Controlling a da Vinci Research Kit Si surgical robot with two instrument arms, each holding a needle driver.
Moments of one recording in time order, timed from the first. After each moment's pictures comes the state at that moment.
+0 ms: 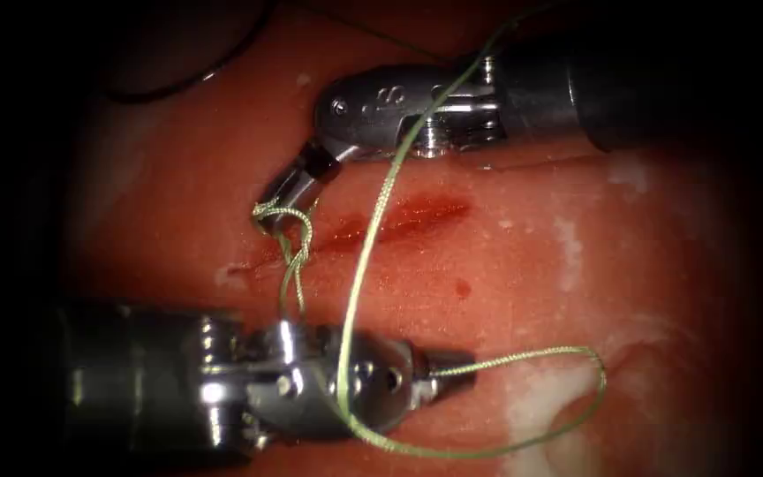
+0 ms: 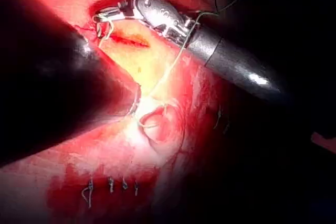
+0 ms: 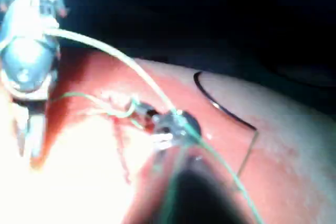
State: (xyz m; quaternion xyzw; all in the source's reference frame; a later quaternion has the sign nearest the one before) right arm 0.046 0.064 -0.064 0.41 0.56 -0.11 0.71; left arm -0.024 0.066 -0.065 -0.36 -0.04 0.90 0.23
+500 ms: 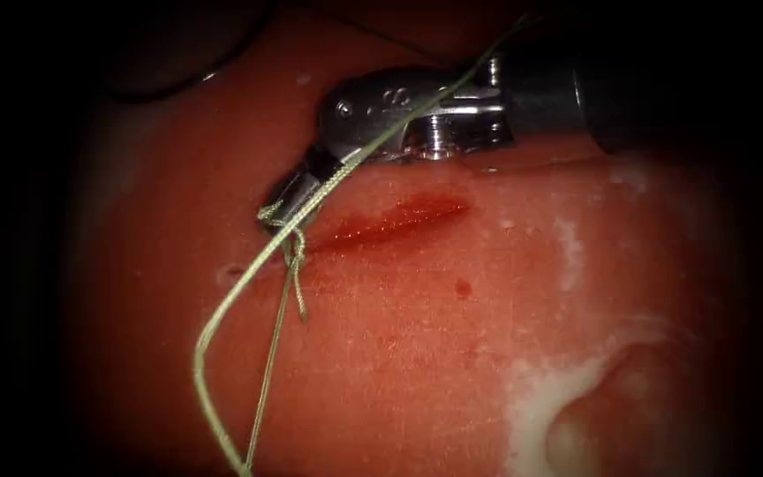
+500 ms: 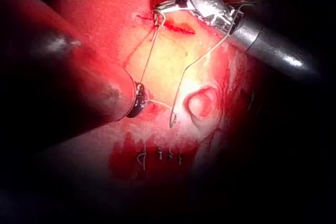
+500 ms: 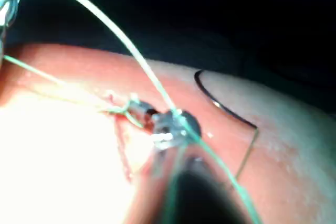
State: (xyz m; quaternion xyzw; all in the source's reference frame) right arm 0.046 0.065 -0.065 0.41 0.56 -0.10 0.71; left arm -0.016 0.058 -0.070 -0.40 -0.05 0.87 0.27
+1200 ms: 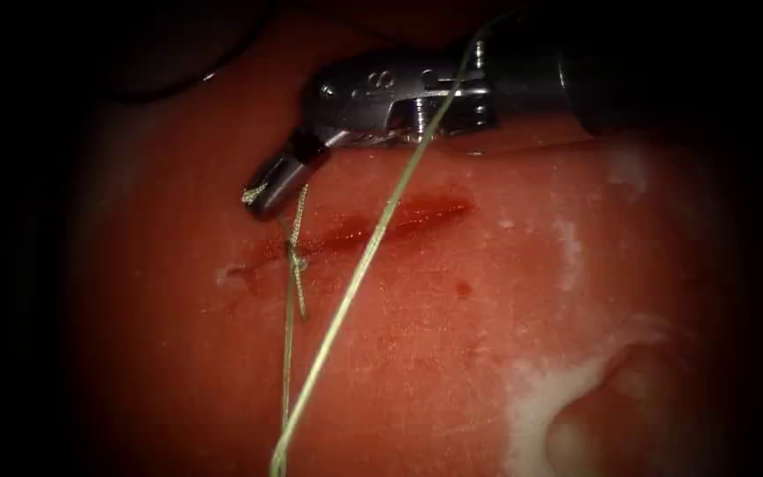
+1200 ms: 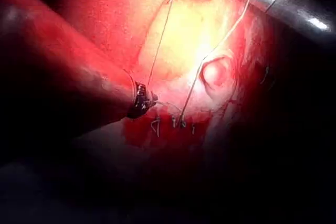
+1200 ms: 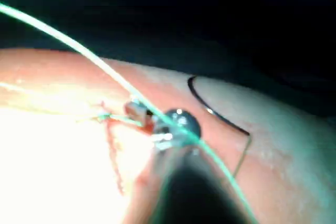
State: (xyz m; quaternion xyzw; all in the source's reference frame) right arm 0.048 0.066 -0.065 0.41 0.57 -0.08 0.71; left arm -0.018 0.050 -0.073 -0.44 -0.10 0.85 0.27
